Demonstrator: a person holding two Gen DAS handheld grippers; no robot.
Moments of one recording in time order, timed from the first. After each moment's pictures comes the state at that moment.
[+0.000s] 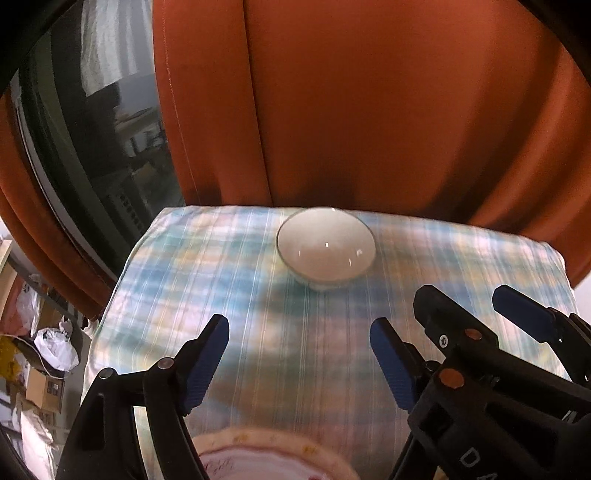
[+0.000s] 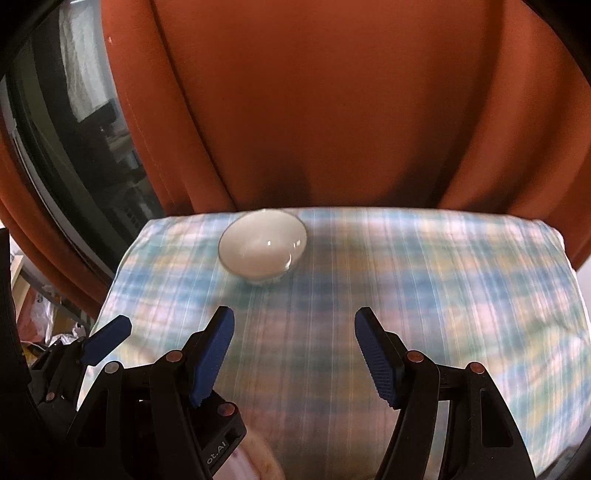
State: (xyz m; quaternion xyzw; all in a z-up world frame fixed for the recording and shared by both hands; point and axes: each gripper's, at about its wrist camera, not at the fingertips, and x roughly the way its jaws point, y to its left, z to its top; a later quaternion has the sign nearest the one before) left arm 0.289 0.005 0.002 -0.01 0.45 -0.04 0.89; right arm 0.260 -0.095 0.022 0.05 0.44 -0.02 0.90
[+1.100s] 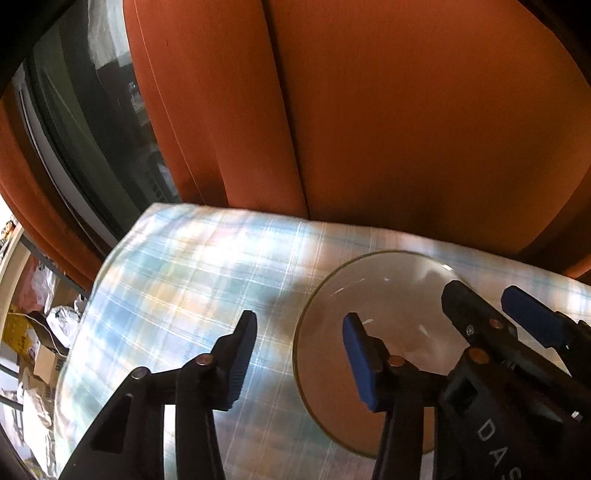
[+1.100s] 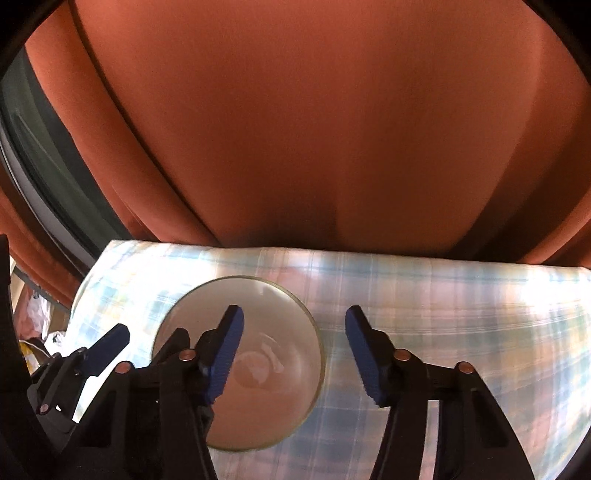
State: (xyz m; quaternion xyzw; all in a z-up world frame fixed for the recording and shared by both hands) left arm 0.441 -0.004 -0.094 -0.02 0.49 0.05 0.87; right arm 0.441 -0.111 -0.071 0.04 0.46 0.03 0.88
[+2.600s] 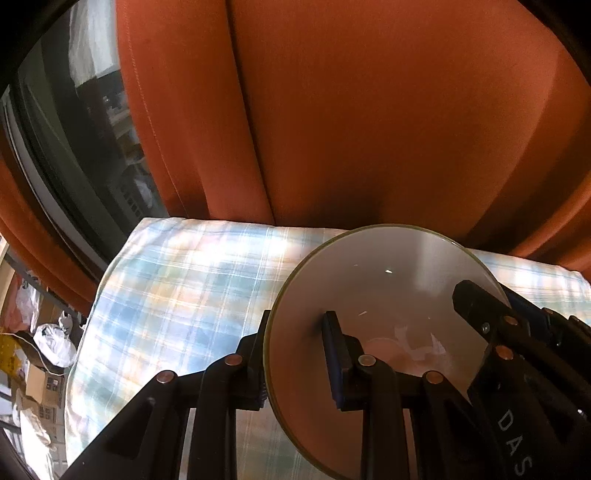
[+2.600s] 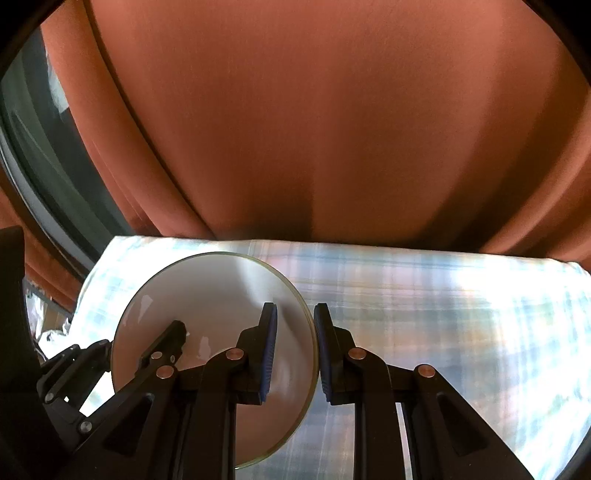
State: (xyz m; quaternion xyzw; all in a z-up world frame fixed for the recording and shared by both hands) left arm 0.386 -0.005 -0.036 -0.02 0.47 -0.02 0.88; right arm 0.393 -0.114 -0.020 0.03 0.46 -0.01 0.89
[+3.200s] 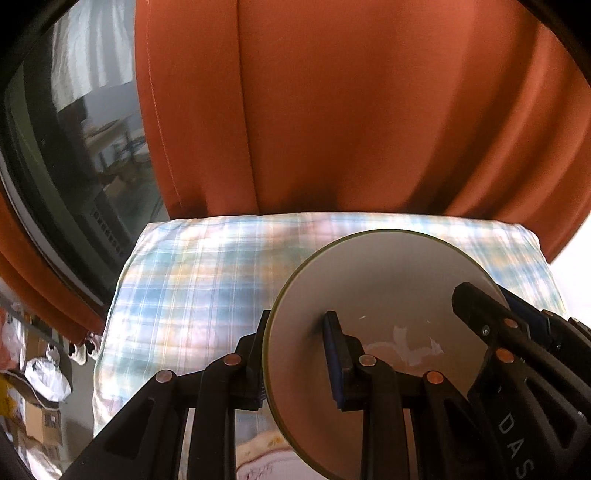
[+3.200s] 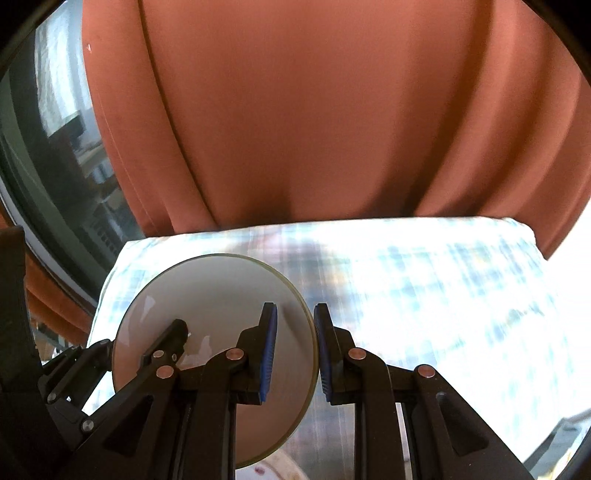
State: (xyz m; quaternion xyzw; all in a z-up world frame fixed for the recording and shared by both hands) left arm 0.279 0.039 0.008 0.01 0.45 -0.13 0.89; right arm 0.257 -0.059 0.049 0.05 0.43 -0.11 0.89
